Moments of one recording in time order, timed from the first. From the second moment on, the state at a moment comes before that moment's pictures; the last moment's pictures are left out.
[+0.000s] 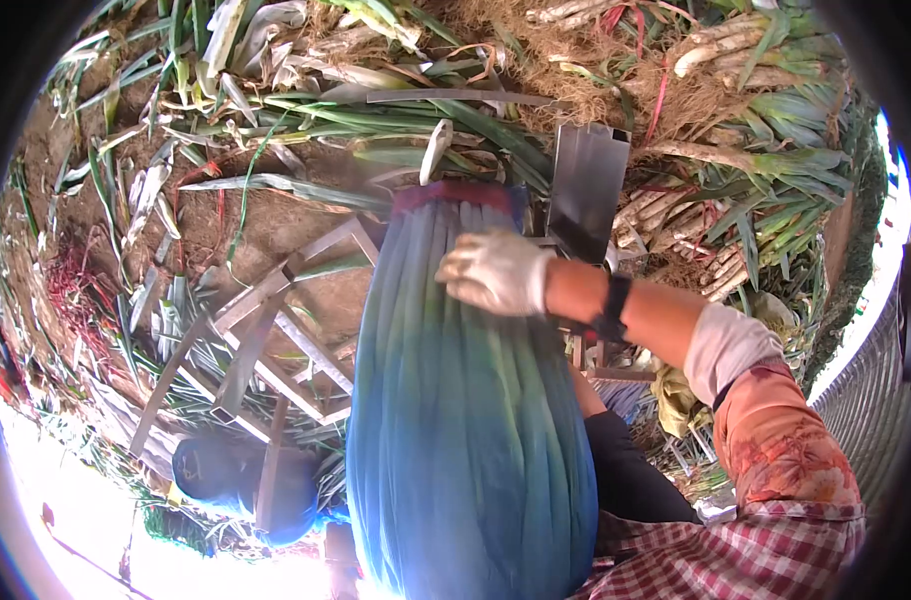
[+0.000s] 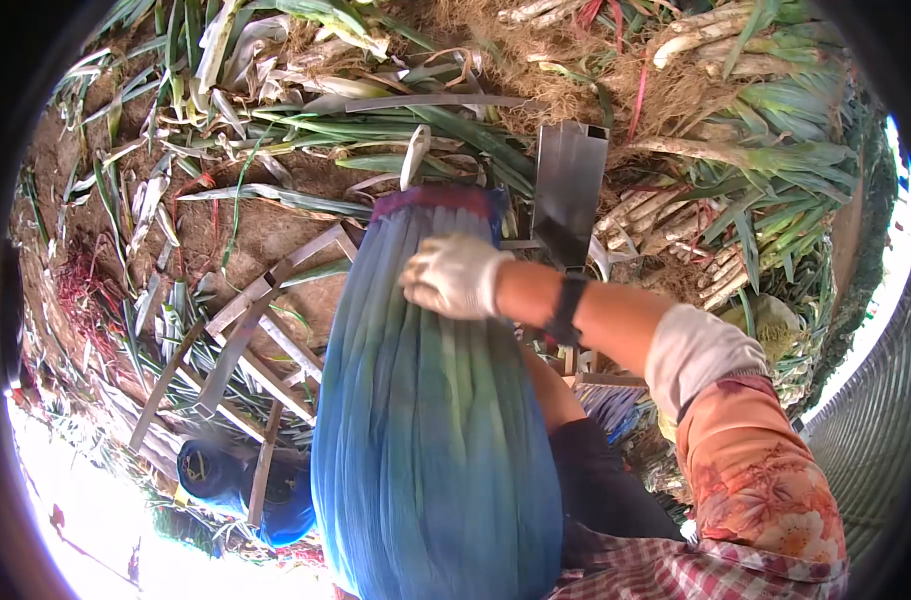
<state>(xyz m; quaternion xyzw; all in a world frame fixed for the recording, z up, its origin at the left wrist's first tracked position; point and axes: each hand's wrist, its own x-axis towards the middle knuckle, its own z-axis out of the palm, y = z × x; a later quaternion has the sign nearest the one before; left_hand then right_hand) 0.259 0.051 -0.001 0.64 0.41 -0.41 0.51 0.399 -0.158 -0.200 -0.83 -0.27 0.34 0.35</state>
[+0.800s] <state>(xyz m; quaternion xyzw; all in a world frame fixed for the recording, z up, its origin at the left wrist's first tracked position) 0.246 0.055 -0.052 0.58 0.46 -0.41 0.54 0.468 -0.175 -0.279 -0.77 -0.01 0.61 0.19</state>
